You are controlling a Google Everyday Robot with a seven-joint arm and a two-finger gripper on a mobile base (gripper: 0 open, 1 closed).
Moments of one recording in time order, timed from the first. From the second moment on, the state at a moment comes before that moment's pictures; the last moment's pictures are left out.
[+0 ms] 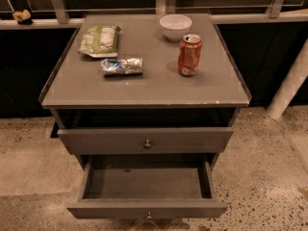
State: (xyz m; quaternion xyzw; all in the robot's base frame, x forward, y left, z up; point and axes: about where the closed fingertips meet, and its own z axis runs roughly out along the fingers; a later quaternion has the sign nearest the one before) arm 0.283 -0.389 0.645 -0.51 0.86 0.01 0.10
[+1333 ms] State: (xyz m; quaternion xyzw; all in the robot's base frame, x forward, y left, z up) arm 0.230 -0.349 0.415 -0.55 0.83 0.11 0.00
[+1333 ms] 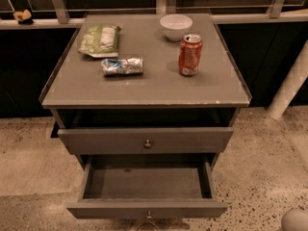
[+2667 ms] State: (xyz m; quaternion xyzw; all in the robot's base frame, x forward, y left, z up) arm 0.270 -0.263 0.404 -0.65 0.71 0.25 0.06
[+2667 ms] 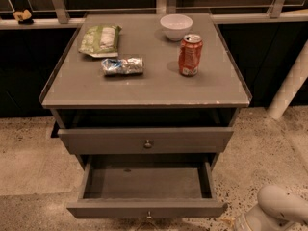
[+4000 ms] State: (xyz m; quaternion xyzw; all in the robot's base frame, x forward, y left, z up) arm 0.365 -0.252 0.366 -0.52 0.81 0.23 0.12
